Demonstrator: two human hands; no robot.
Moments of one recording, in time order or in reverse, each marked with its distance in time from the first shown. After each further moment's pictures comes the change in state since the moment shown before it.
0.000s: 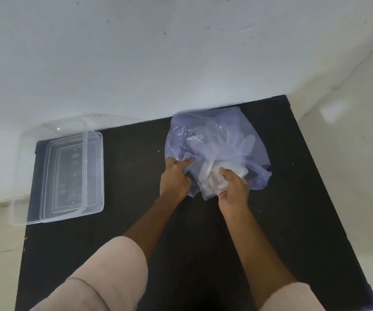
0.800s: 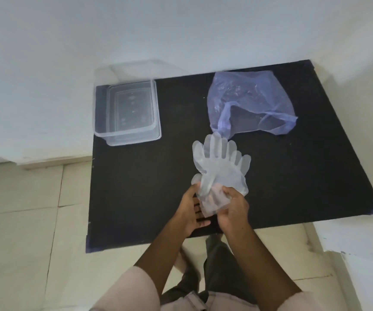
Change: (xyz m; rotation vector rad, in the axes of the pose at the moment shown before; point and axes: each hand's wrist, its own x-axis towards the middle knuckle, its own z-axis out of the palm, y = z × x) left_hand -0.264 -0.150 -0.021 -1.120 -0.424 -0.834; right_hand -0.203 0.183 -0.119 -0.128 0.047 0.143
